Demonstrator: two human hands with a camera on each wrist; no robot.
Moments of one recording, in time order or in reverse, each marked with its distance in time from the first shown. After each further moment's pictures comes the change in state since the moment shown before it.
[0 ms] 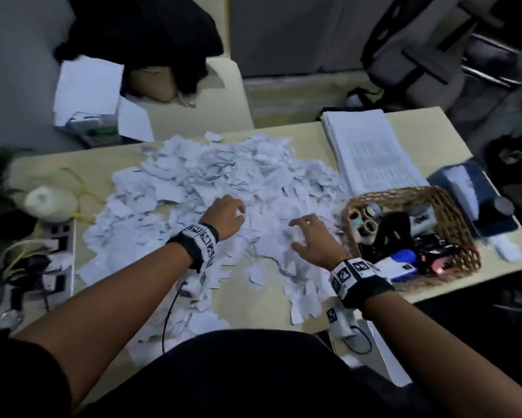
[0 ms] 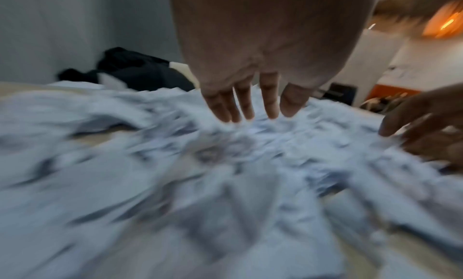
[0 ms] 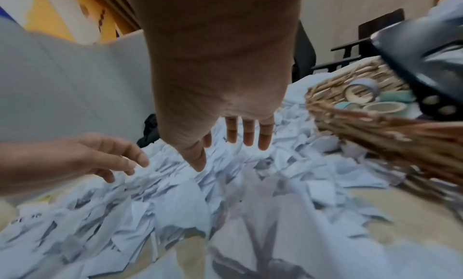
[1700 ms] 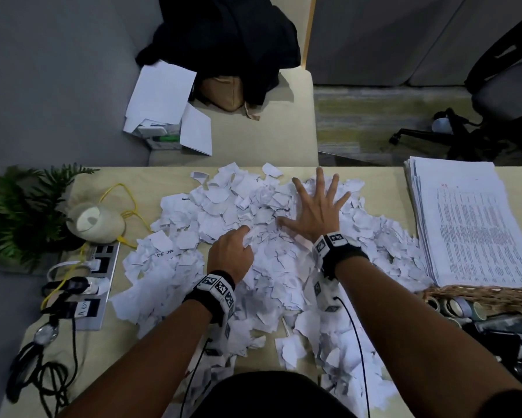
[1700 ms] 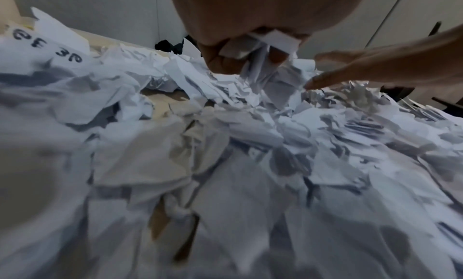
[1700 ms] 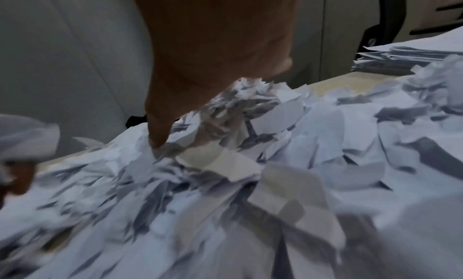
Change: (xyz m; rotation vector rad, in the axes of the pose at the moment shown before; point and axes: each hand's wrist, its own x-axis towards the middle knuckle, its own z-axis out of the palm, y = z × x) left_hand 0.028 -0.052 -0.027 -0.149 0.350 -0.377; right_hand 0.239 -0.092 -0.023 -0.404 0.224 -0.079
